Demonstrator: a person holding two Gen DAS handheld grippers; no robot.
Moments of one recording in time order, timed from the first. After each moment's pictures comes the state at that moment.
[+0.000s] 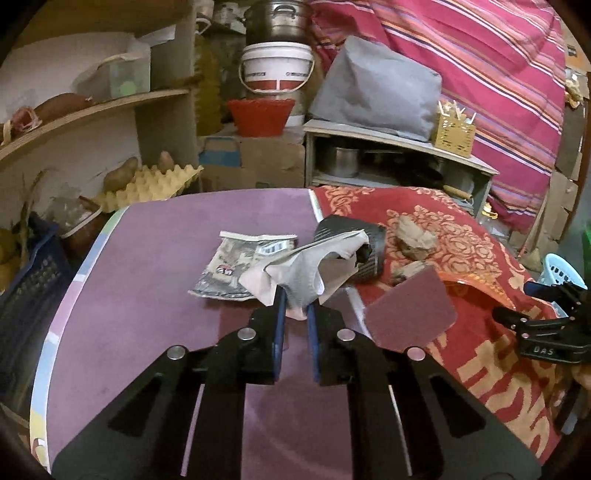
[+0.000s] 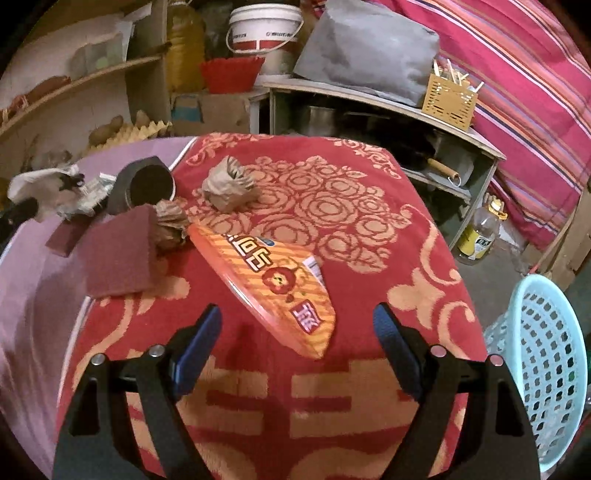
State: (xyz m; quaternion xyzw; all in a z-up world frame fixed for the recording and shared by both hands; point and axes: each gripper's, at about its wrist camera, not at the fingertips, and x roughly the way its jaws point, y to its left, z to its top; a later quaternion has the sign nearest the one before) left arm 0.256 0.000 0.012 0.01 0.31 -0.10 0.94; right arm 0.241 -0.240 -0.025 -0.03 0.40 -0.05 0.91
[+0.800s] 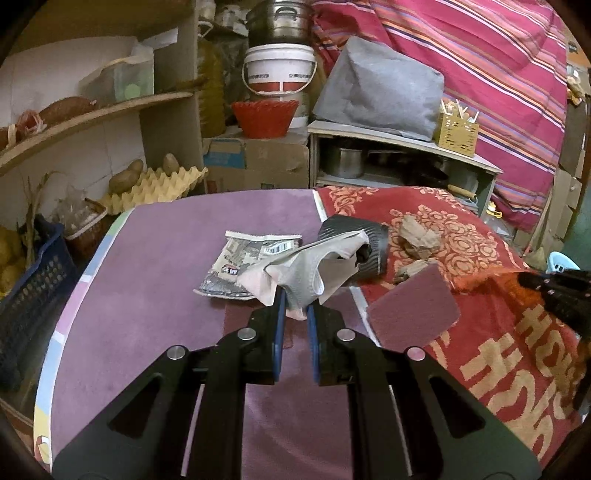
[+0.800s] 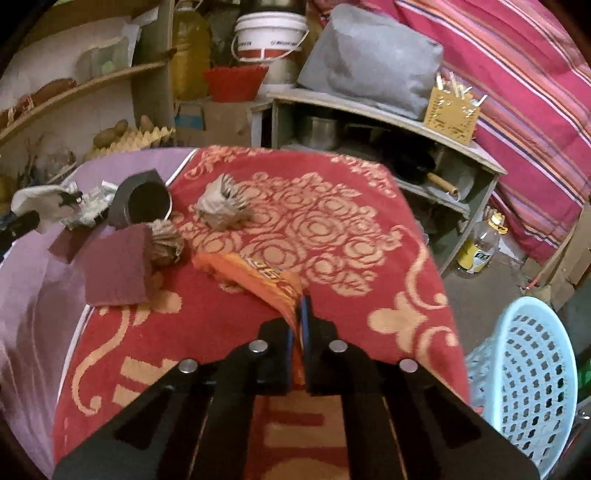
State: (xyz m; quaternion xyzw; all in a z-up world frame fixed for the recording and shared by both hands) left arm 0.253 0.000 0.016 0.02 0.30 -0.10 0.95; right arm 0.229 -0.262 0.006 -0.03 0.37 -0.04 0.93
